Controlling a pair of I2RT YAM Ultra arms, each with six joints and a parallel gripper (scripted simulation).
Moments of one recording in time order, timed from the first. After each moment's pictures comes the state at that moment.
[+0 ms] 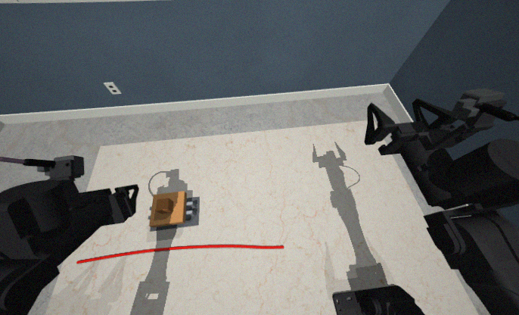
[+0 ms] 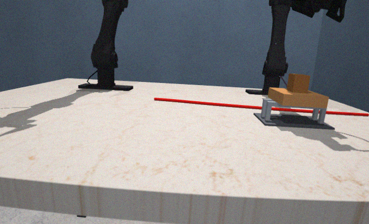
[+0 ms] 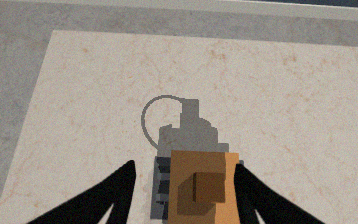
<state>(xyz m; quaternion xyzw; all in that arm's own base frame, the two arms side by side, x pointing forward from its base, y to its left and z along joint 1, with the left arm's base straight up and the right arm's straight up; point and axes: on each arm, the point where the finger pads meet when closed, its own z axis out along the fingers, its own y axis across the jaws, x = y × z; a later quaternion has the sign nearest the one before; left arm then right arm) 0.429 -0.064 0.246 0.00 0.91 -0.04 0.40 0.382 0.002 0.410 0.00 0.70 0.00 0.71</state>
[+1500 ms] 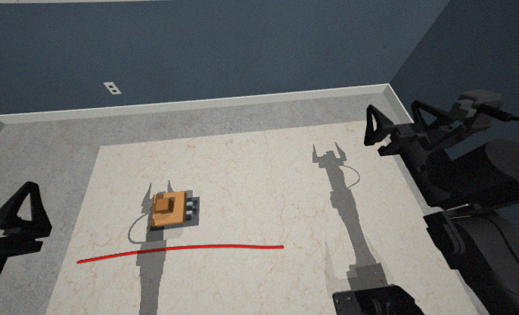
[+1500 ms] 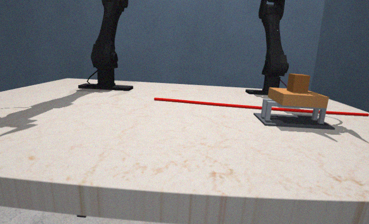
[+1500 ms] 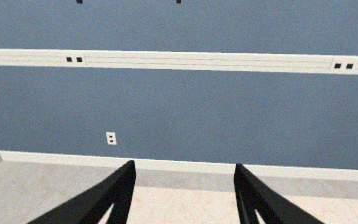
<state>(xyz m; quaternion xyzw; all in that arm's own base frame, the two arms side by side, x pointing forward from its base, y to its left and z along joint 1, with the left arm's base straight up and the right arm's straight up) 0.382 0.000 0.409 0.00 0.70 0.00 0.71 0.382 0.001 0.406 0.00 0.71 0.00 0.71</state>
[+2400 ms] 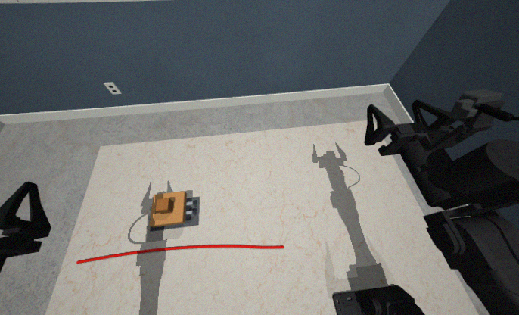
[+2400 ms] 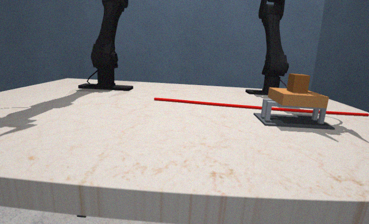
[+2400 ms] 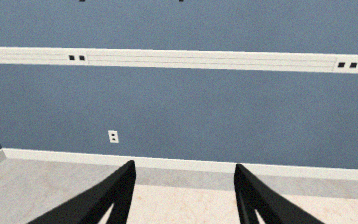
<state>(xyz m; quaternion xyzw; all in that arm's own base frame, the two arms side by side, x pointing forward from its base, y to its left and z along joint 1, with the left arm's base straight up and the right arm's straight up) 0.381 0.001 0.409 0.00 0.71 0.00 0.71 0.382 0.000 0.407 0.00 0.71 0.00 0.71</state>
